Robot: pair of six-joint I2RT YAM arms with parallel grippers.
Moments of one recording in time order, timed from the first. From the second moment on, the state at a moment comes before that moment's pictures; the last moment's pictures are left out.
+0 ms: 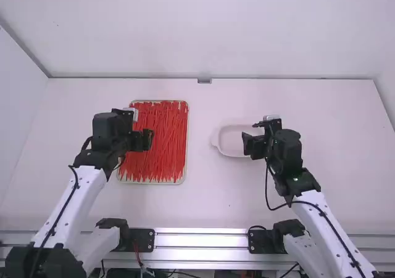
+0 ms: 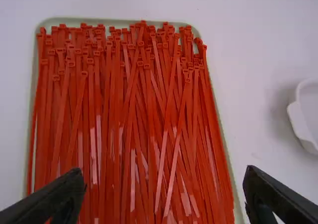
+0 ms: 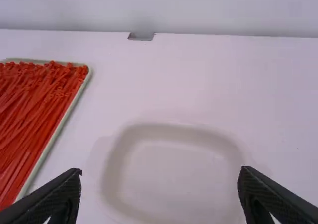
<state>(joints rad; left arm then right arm) 0.03 1.09 0.73 -0.39 0.25 -0.06 0.24 0.94 0.53 -0.12 -0.10 0.08</state>
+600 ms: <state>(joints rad) 0.03 1.28 0.86 -0.46 0.33 -0.09 0.30 1.10 0.63 -0.18 -0.12 0.11</state>
